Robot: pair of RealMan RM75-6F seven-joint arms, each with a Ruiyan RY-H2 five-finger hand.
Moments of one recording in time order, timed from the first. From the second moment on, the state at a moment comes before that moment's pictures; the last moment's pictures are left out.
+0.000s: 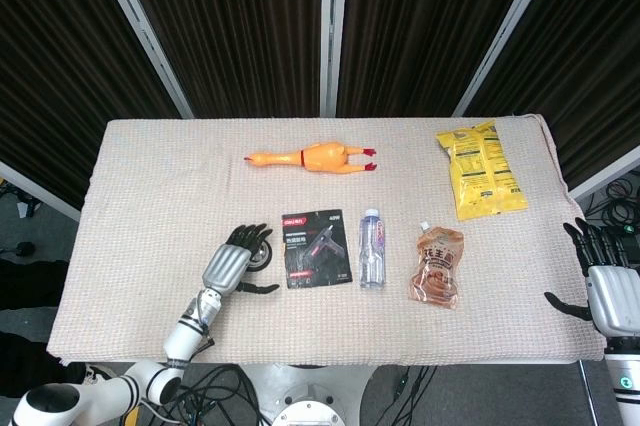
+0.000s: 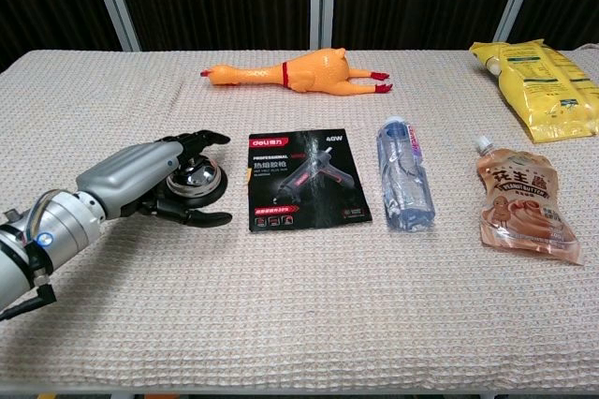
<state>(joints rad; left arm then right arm) -0.55 -1.97 -0.09 -0.94 1.45 1.09 -0.07 0.11 -1.09 0.08 -1.55 -1.47 1.44 0.12</state>
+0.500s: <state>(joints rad) -0.54 -1.96 -0.07 -0.95 1.44 1.07 -0.05 0.10 -1.09 0.08 -1.55 -1.47 1.44 0.12</state>
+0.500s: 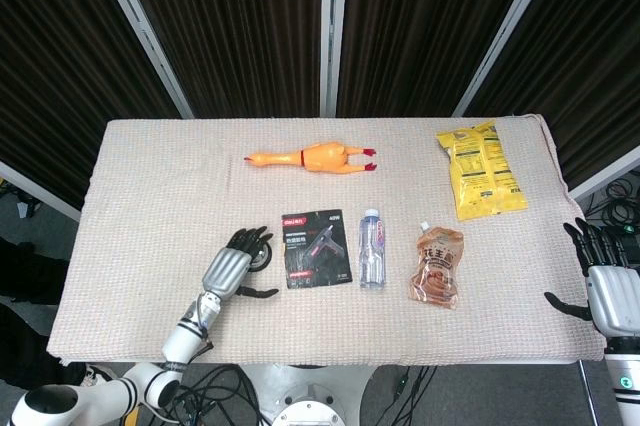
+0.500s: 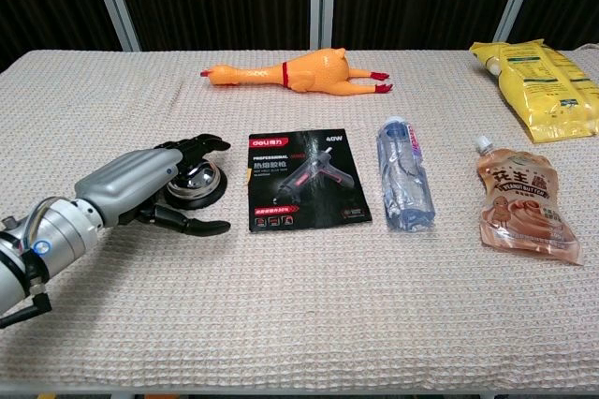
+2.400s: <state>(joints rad) -0.25 -1.44 -0.02 -1.41 1.44 1.48 0.21 0.12 -1.12 0.08 -1.50 -1.48 1.41 0.19</state>
